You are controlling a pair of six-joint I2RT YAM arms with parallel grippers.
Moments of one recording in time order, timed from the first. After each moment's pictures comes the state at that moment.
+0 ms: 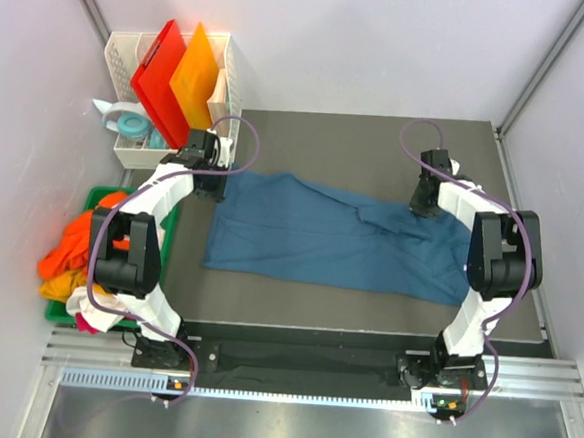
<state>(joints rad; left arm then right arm) -0.12 1.69 1.25 -0.58 0.06 0.03 0.11 1.82 1.20 -0.43 0.21 0.45</state>
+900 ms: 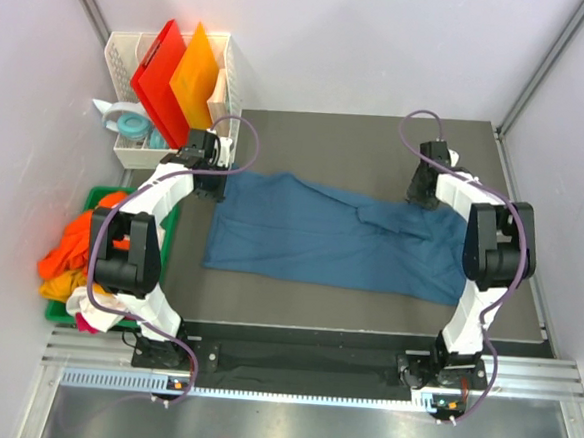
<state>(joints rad) -0.12 1.69 1.25 -0.58 0.07 0.02 0.10 1.89 1.30 -0.41 0.22 0.45</state>
